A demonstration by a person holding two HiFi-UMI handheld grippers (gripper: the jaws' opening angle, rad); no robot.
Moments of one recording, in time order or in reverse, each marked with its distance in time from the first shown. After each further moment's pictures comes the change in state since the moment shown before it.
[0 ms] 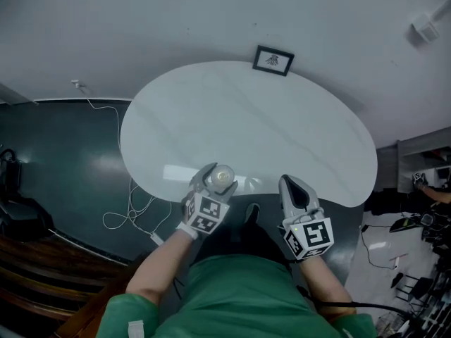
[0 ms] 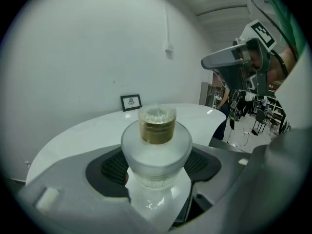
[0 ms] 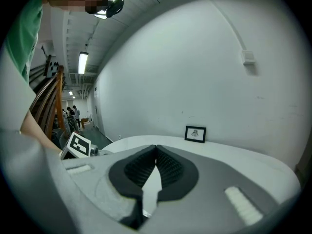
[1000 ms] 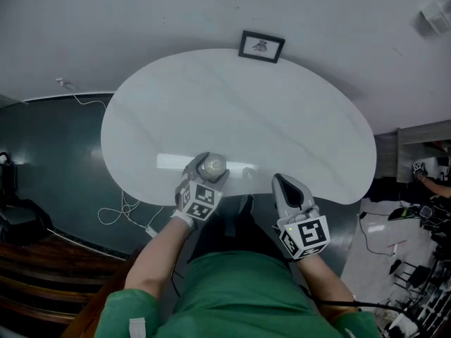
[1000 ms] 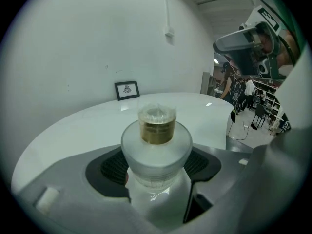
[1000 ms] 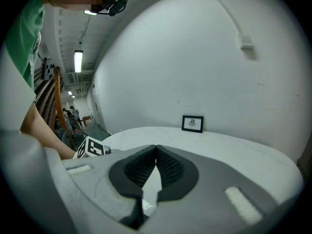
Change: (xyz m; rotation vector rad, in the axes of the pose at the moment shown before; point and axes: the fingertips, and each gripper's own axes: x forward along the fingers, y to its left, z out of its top) left arm 0.084 0.006 -0.025 0.020 0.086 -0.020; right arm 0.020 -0.044 -0.032 0.040 0.090 0.026
